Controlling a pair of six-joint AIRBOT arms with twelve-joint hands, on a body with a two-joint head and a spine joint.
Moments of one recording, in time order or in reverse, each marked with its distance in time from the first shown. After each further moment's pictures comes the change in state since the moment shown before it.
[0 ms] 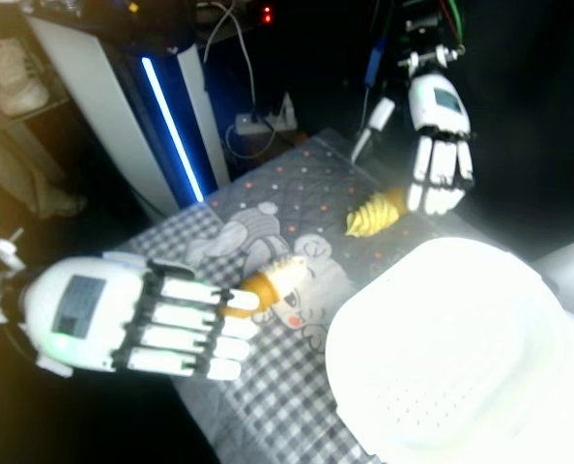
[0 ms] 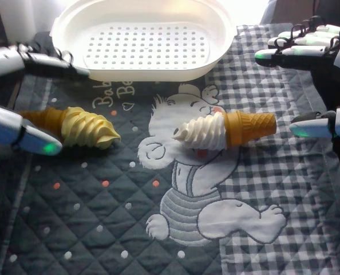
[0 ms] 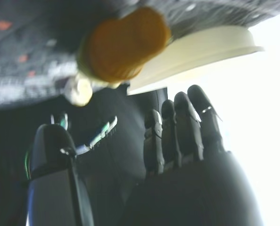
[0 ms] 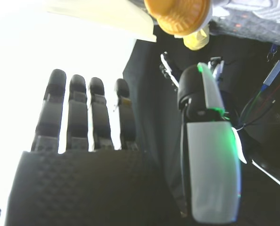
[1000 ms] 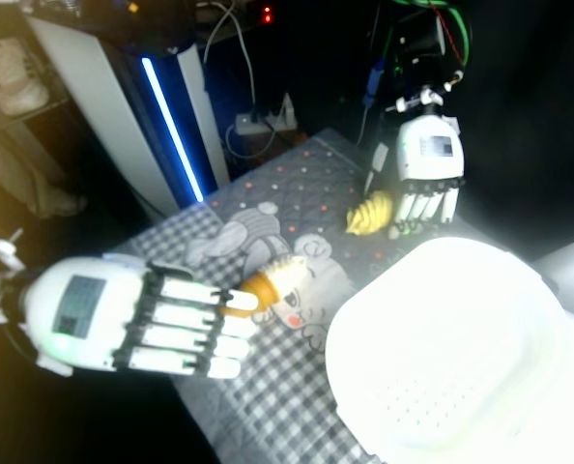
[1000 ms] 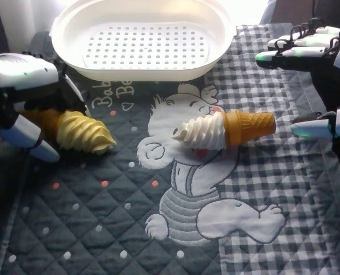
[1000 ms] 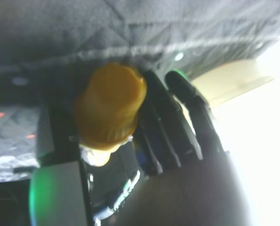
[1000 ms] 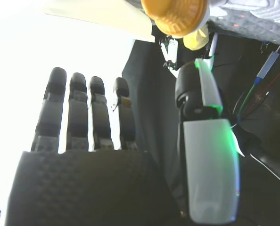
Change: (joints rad) left arm -0.108 -0.096 0.051 0.143 0.225 0.035; right arm 0.000 0.000 0.000 0.001 -0.002 0.005
